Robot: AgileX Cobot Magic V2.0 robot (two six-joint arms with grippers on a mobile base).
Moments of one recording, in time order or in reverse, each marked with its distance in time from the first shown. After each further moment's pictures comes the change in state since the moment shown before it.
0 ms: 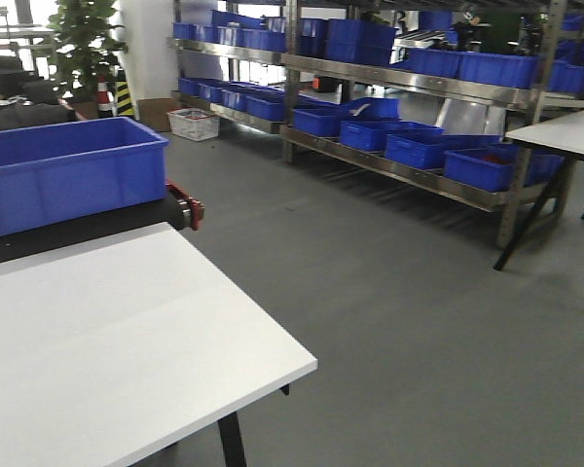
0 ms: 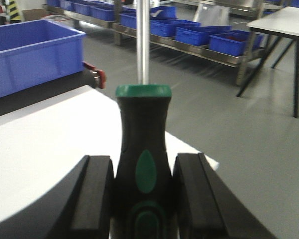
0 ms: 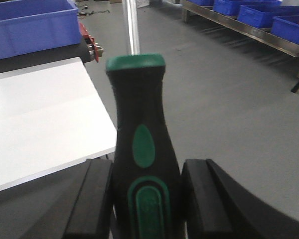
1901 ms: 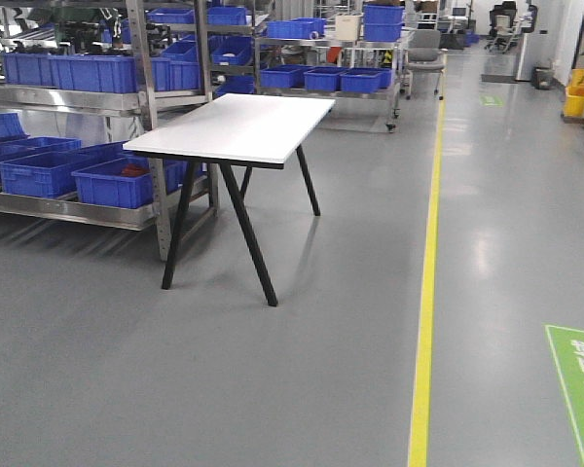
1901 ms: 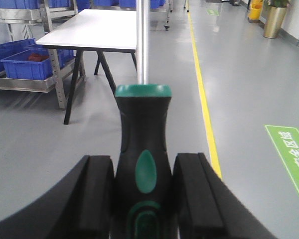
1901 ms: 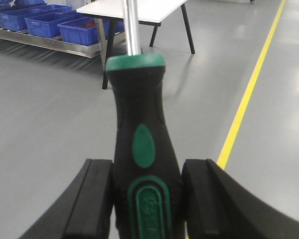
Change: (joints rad) left arm 0.000 -0.013 0.000 0.000 0.001 -0.001; right arm 0.000 0.000 0.000 -0.002 0.002 0.000
